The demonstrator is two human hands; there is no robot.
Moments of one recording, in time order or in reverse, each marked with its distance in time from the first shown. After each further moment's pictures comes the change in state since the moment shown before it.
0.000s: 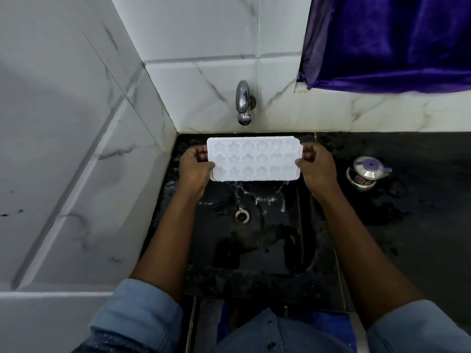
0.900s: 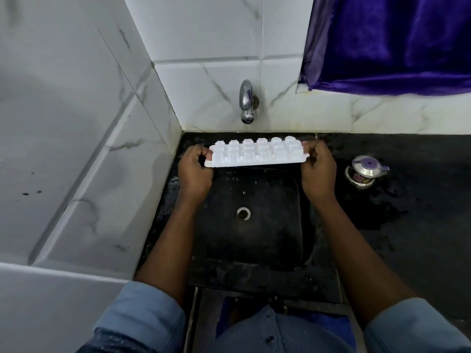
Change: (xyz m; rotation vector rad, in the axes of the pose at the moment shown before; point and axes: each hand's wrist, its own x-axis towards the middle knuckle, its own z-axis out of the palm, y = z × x) left_hand -0.027 -0.018 -0.023 0.274 0.096 0.495; right_hand -0.026 0.008 -0.001 0.026 0.155 -0.400
